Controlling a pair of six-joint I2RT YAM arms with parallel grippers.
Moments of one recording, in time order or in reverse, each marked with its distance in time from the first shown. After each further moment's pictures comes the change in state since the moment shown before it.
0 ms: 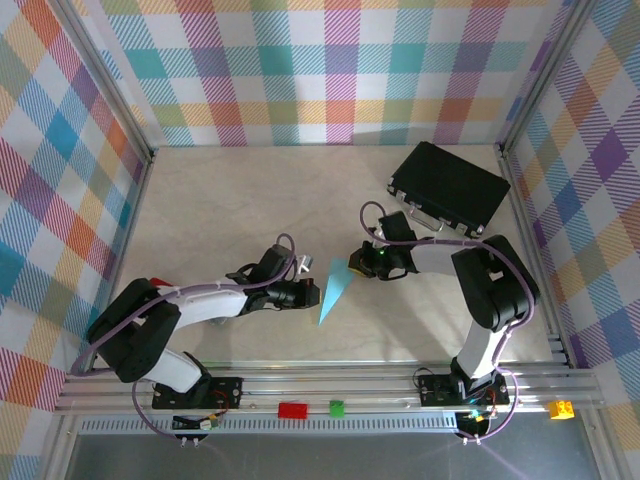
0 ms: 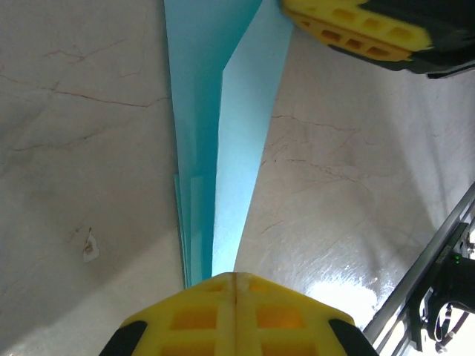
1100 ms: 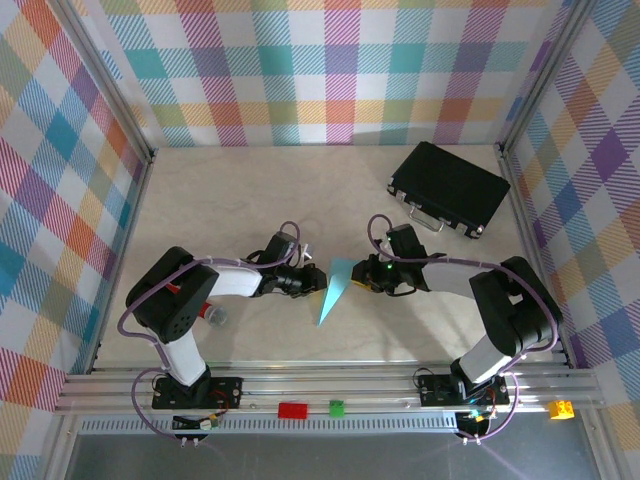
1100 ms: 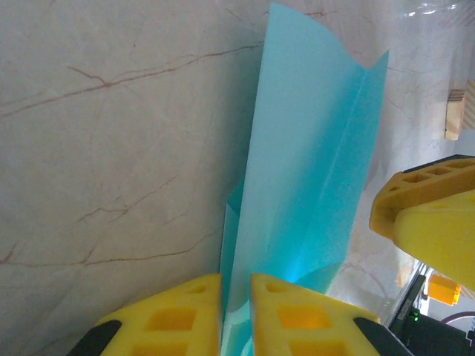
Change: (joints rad) left arm 0.102 0.271 0.118 0.146 0.136 -0.104; right arm 0.027 -0.170 -0.174 0.030 -0.027 0.019
